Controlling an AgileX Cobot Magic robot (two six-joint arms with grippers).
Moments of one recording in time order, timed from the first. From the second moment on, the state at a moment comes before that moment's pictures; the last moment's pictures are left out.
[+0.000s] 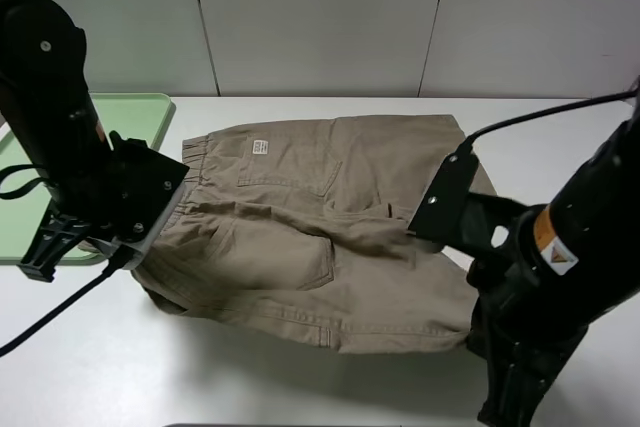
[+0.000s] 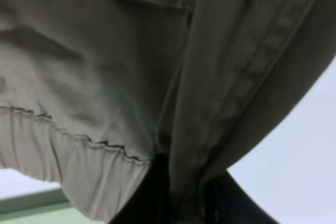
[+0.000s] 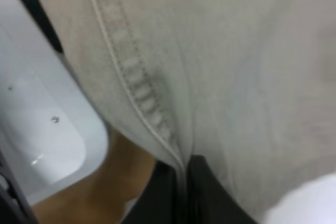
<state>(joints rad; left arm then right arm) -0.46 1.59 -0.89 0.08 0.87 1.25 0.93 1.26 -0.71 -0.03 0.98 -0.06</state>
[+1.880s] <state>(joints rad) -0.27 1.77 -0.88 0.71 0.08 0.45 0.61 1.87 -1.39 -0.42 0.71 -0.19</state>
